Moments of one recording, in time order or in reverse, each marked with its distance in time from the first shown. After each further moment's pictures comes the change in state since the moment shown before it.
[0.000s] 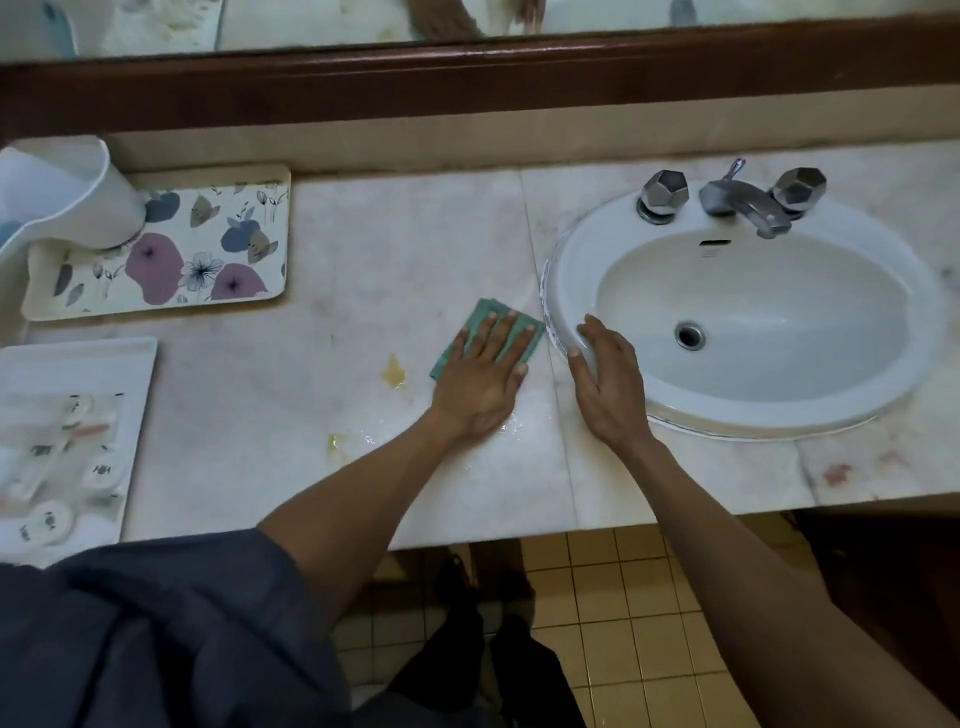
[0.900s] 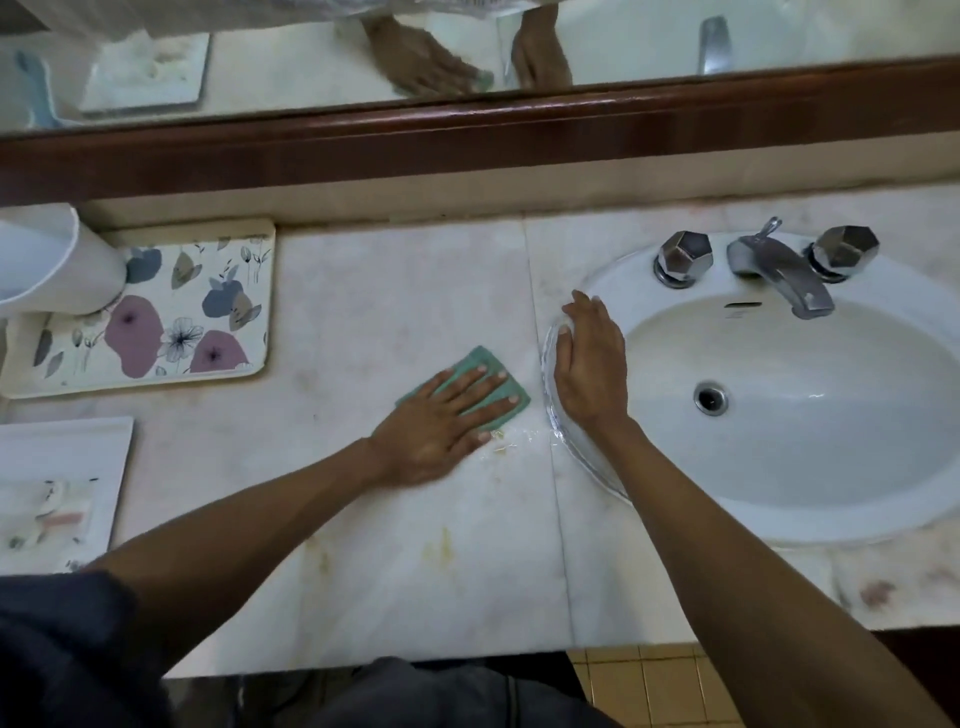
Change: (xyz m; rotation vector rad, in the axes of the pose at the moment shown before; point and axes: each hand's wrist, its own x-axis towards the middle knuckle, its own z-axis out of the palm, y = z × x) left_hand 0.042 -0.078 -0.041 0.193 -0.077 0.368; right_hand 0.144 -0.008 0.030 -0.096 0.014 -0.030
